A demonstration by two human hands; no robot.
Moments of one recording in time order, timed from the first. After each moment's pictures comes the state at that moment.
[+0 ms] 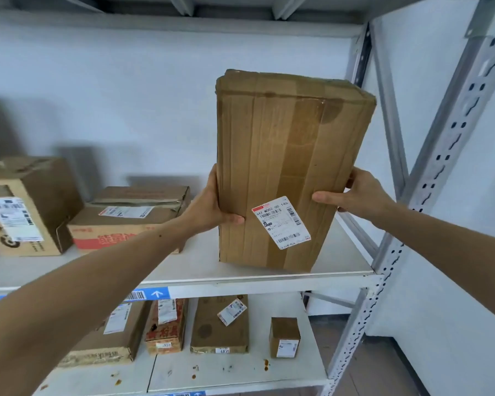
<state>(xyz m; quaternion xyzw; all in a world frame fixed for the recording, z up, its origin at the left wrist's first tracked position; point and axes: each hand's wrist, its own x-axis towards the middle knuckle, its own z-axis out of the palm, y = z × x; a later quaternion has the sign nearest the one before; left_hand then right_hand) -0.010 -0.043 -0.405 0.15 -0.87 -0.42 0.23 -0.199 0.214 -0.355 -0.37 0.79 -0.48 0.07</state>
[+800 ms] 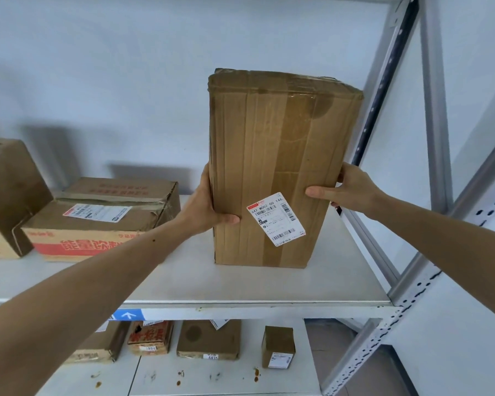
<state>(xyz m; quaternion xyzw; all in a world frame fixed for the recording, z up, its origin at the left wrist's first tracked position) -0.086 -0.105 -0.447 0.22 -0.84 -0.42 0.25 -0.302 0.129 -0.375 -0.41 0.80 -0.42 0.11</state>
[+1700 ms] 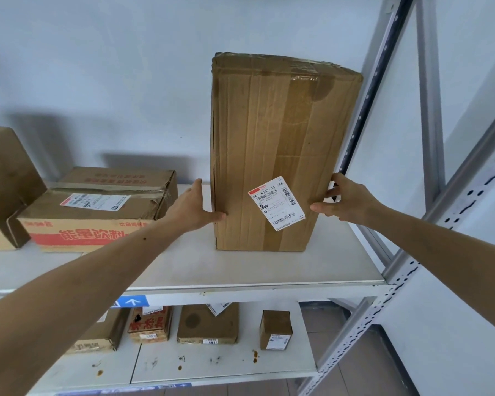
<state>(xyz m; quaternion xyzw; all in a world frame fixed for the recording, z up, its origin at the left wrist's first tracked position) -0.066 -0.112 -0.465 0.33 -0.89 -0.30 0.13 -0.285 0.150 -0.413 -0.37 0.87 -0.31 0.11</state>
